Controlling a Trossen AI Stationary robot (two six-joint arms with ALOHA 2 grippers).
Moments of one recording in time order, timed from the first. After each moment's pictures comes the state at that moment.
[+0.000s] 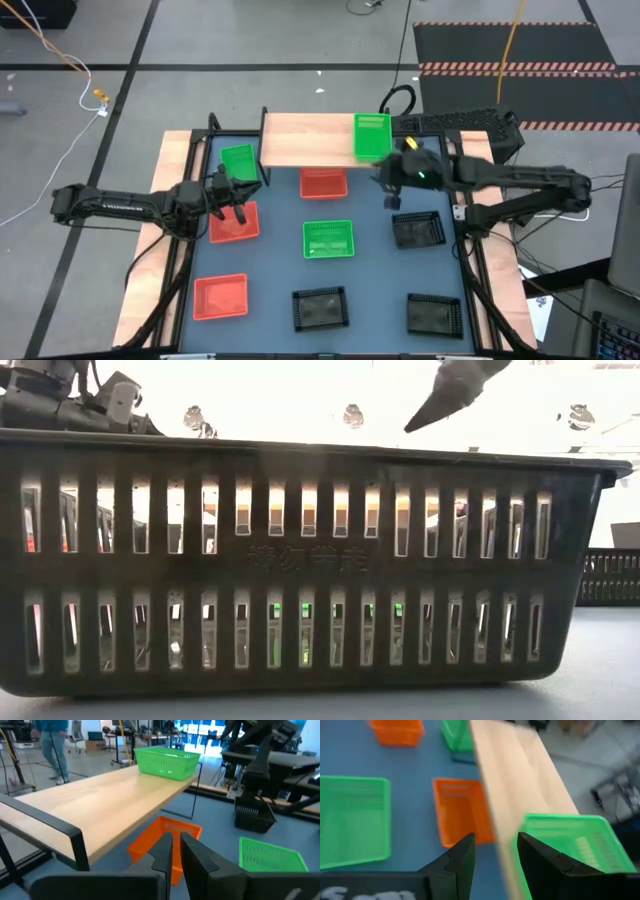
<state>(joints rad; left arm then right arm) 0.04 0.55 0.18 0.27 -0.38 -0.12 -0.11 1.06 0.94 -0.47 0.29 -0.25</state>
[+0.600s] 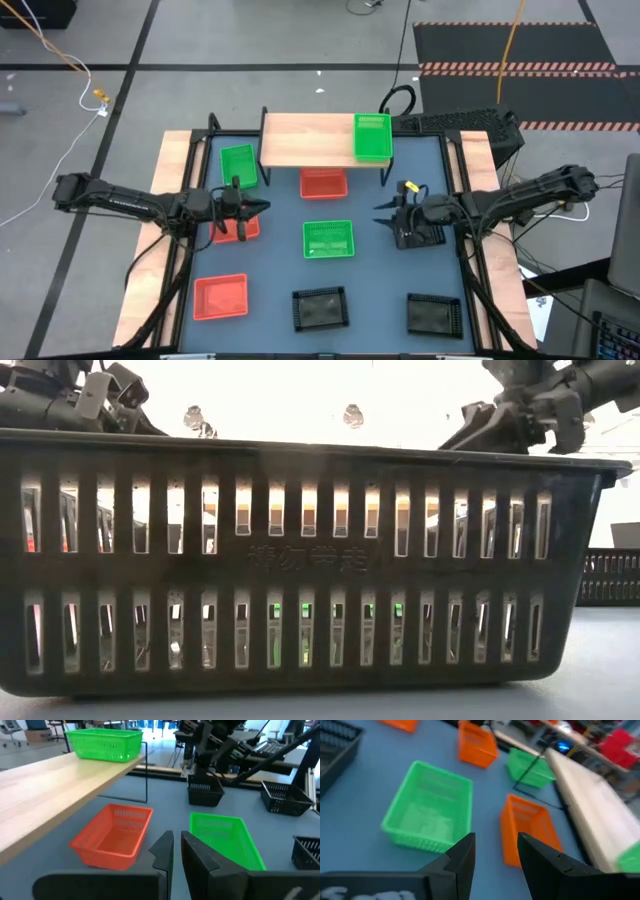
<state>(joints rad) -0.07 0.70 0.18 0.38 -0.24 -0.08 0.17 0.88 0.42 0.04 0.27 -0.35</state>
